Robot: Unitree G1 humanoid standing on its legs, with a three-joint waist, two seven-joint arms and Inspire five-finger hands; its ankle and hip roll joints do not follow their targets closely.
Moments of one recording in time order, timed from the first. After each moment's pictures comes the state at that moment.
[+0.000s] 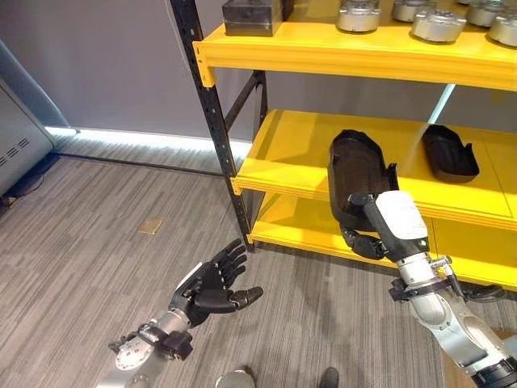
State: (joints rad) left arm 0.30 0.56 -0.13 -0.10 -0.78 0.00 -0.32; right arm -0.05 -0.77 0.26 -0.15 -0.55 -0.15 -0.36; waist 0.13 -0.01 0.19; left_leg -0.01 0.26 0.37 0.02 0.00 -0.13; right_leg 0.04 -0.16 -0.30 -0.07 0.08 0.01
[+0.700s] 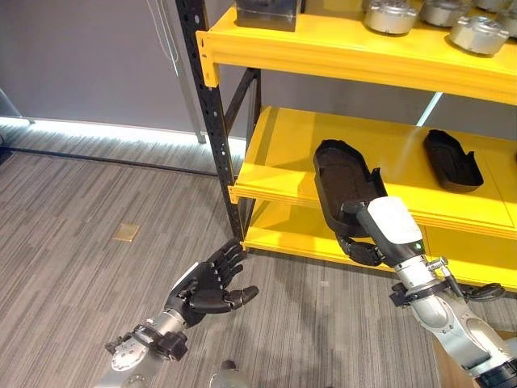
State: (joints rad) left arm 0.27 0.57 -0.13 -0.04 -0.77 -0.05 -0.40; right arm -0.01 -0.76 0.27 -0.16 -0.55 -0.15 -0.33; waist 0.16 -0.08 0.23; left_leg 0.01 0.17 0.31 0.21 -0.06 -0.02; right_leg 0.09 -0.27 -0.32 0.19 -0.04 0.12
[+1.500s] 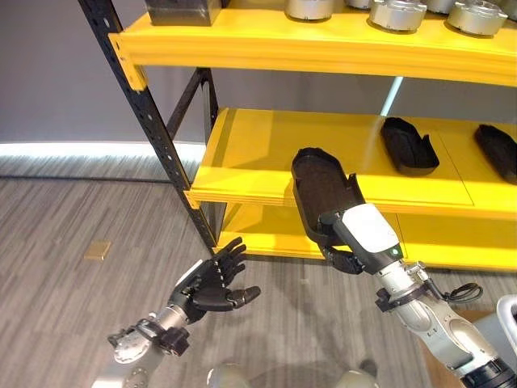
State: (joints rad) left arm 0.25 0.60 -0.16 -0.02 -0.76 -0.08 -0.40; right arm -0.04 -0.78 0.31 -0.16 -0.67 -0.23 -0.29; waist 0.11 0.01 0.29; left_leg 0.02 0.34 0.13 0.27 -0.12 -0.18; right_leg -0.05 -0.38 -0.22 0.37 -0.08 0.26
